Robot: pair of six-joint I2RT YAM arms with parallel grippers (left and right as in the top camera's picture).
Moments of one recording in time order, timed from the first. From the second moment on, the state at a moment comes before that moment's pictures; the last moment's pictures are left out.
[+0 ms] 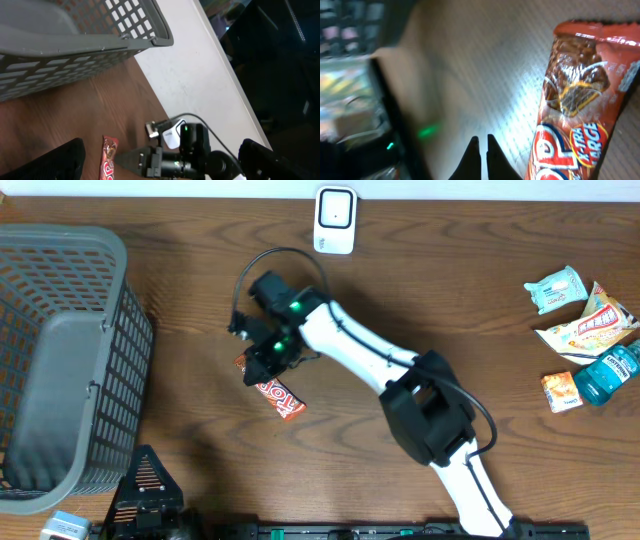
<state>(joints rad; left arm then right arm) 0.38 0.01 0.93 -1.10 0.15 -0.98 0.75 2.34 1.92 -0.90 -0.75 0.03</state>
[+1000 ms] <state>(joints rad) 0.38 0.01 0.93 -1.10 0.15 -0.98 0.96 2.27 1.80 -0.78 -0.08 0.04</state>
